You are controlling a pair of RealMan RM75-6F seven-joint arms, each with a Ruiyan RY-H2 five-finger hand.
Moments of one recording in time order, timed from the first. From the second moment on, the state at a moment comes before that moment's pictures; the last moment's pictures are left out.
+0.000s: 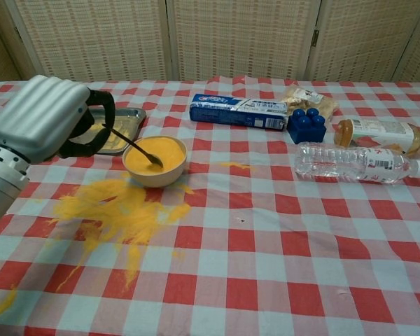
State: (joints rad) left arm -0.54 -1.89 -0.15 -1.05 1.56 1.54 0.43; right arm 0.02 -0.99 -0.13 -1.69 -1.75 1.47 0.03
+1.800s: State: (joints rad) left arm -0.89 -2.03 -0.45 -0.20 1.21 0.90 -0.07; right arm 0.04 -1.02 -0.07 -1.70 -1.59 1.40 -0.04
